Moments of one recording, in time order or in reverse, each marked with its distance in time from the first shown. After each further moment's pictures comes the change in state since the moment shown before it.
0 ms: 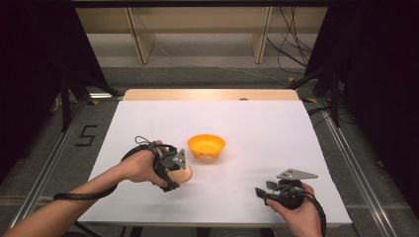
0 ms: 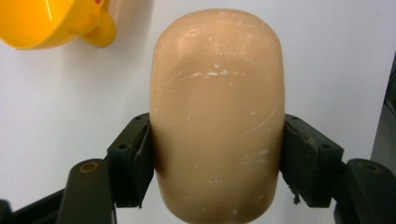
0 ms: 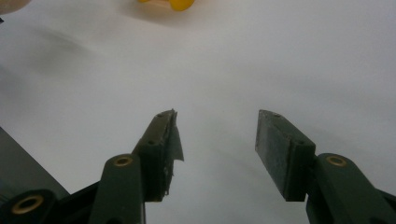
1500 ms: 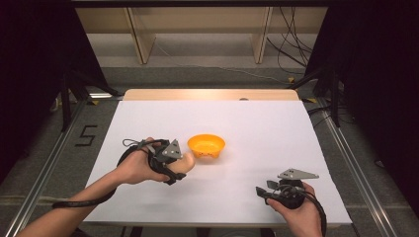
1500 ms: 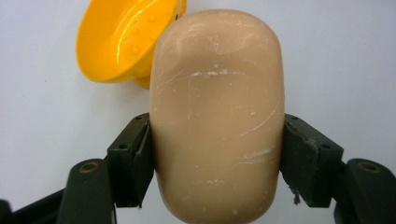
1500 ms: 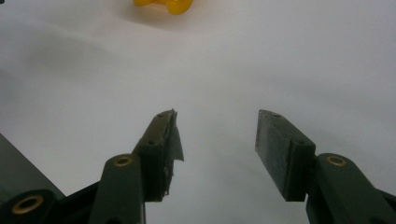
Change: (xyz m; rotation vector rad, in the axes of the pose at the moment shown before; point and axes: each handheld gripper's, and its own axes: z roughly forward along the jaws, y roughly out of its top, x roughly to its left) left arm 0.007 -0.008 -0.008 -0.253 0.090 -0.136; right arm -0.001 0.000 0.000 -0.011 0.006 0.007
